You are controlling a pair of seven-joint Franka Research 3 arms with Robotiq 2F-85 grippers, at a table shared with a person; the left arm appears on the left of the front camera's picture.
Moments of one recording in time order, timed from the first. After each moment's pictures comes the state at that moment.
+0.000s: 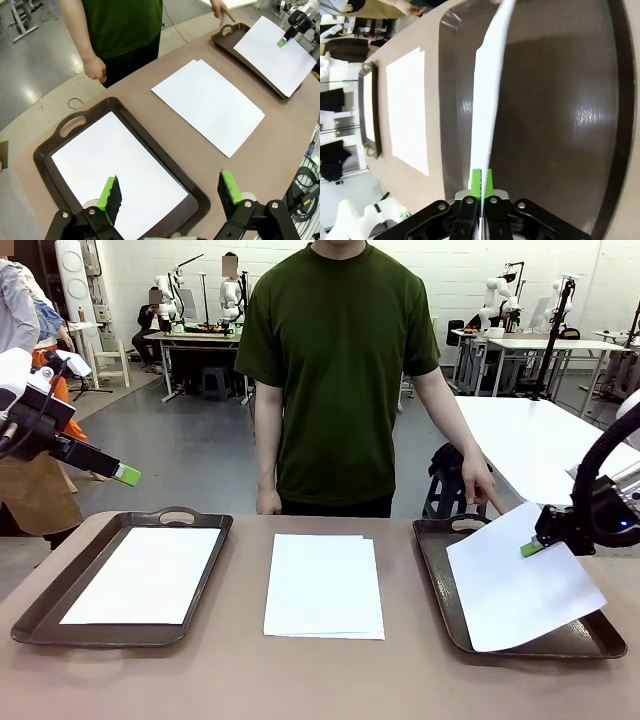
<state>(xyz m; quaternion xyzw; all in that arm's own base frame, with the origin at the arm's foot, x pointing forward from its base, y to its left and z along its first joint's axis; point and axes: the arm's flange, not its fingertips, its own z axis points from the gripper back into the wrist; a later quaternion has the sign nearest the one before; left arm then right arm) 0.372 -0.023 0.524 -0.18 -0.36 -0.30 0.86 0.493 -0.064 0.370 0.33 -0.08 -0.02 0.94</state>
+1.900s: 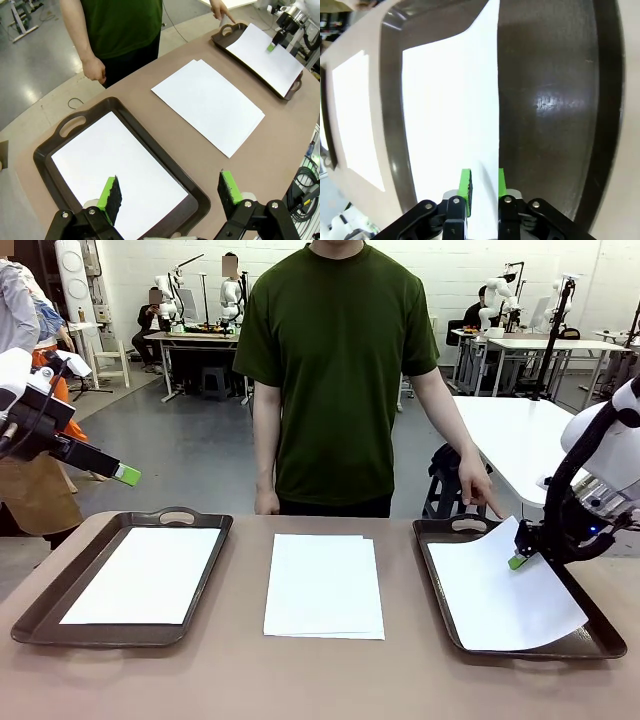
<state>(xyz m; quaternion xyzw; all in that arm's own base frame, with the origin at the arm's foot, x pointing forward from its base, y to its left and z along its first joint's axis) 0.372 -0.023 0.524 -0.18 -0.36 -0.30 0.86 0.528 -0.045 0.337 0.22 -0.05 -0.02 0.97</state>
